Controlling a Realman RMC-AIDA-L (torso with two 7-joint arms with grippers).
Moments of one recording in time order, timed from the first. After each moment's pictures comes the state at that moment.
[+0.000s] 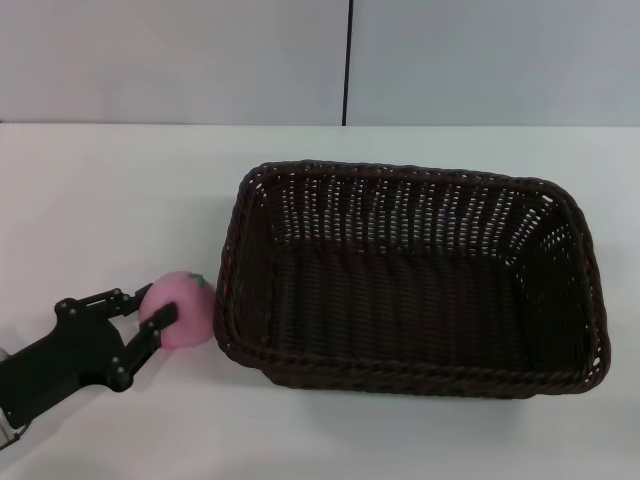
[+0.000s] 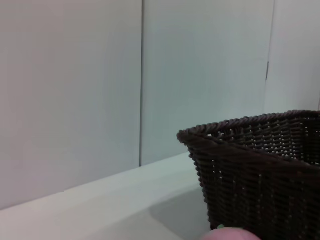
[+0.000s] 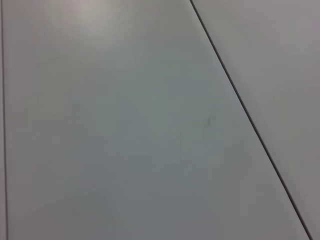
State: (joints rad) left arm -0.25 -2.06 0.25 0.25 2.07 1.53 -0.60; right arm 0.24 2.08 -0.73 -0.11 -0.70 -1.80 0.67
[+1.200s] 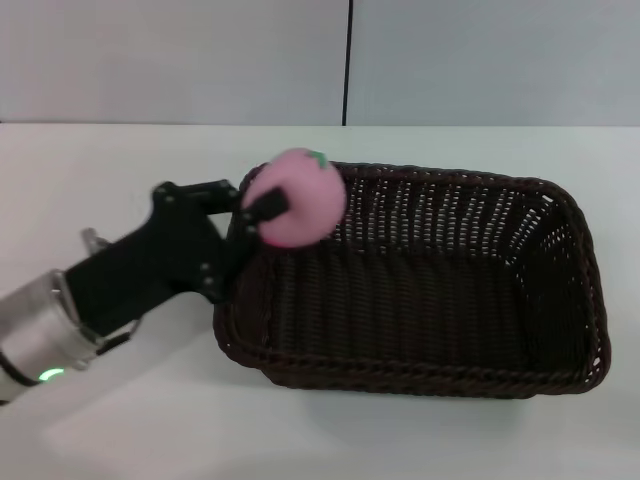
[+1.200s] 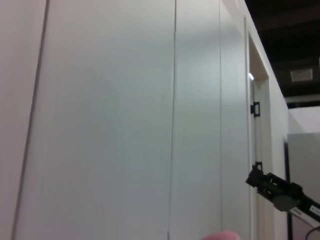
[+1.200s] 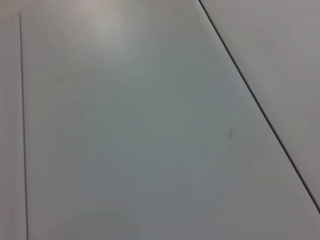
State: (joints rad) left arm -0.45 -2.07 0.15 0.17 2.07 1.86 -0.61; right arm 0.28 2.08 -0.73 -0.11 -0.70 -1.84 0.68
